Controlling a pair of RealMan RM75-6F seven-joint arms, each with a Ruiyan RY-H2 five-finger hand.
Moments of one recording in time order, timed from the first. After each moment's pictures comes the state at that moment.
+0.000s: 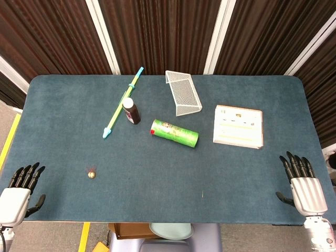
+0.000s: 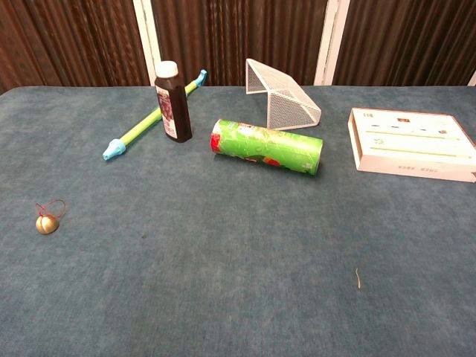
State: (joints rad) left arm -0.07 -1.15 0.06 -1.56 1.60 1.54 0.10; right arm 0.05 -1.15 0.02 -1.67 -1.51 1.48 -0.22
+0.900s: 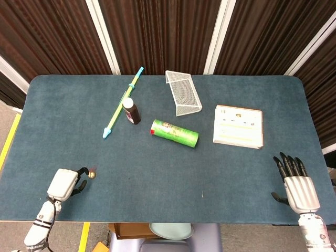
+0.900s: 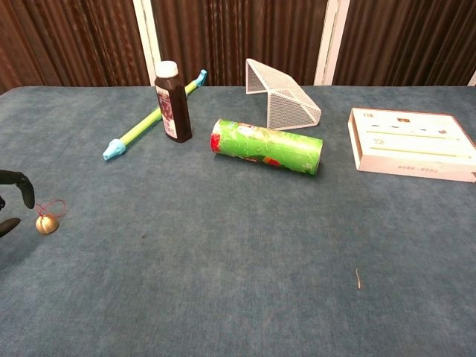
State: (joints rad) left arm -0.28 -1.53 -0.02 -1.18 1.60 1.30 0.02; right arm 0.07 -1.17 0.02 -1.66 -1.49 1.43 -0.25
